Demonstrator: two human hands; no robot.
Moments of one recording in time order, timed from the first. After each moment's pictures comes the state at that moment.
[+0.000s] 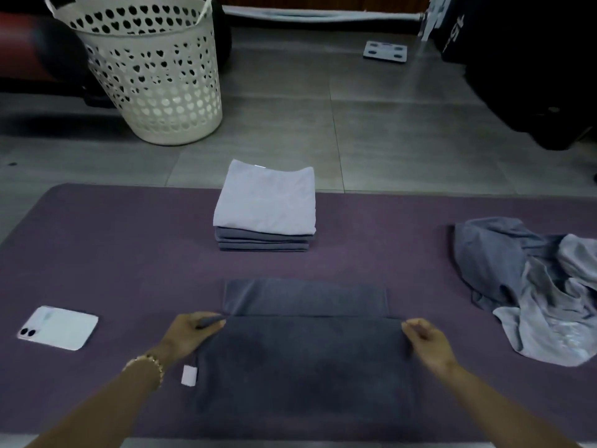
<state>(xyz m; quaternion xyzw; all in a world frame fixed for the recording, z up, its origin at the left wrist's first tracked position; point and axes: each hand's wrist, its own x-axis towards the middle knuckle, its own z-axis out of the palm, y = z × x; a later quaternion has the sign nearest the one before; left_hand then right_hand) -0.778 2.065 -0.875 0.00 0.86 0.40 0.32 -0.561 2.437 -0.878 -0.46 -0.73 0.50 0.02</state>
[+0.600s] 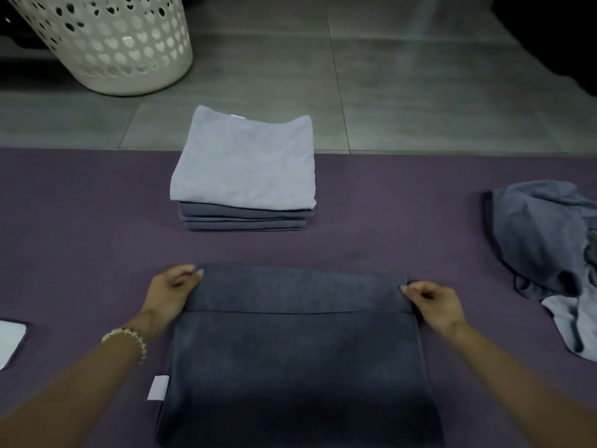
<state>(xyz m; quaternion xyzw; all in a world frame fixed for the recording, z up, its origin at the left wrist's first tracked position) -0.858 2.113 -0.960 -0.06 0.86 0.47 0.20 -0.637 2.497 -0.980 -0.46 -0.77 0.43 0.04</state>
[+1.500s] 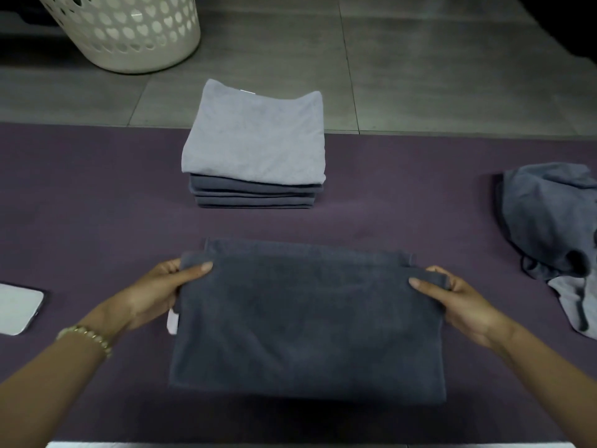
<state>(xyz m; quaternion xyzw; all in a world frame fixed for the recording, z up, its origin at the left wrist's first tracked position) -0.830 2.084 -0.901 -0.02 0.67 0.57 0.47 -0.608 2.469 -0.918 -0.34 -0.59 0.72 -0.07</state>
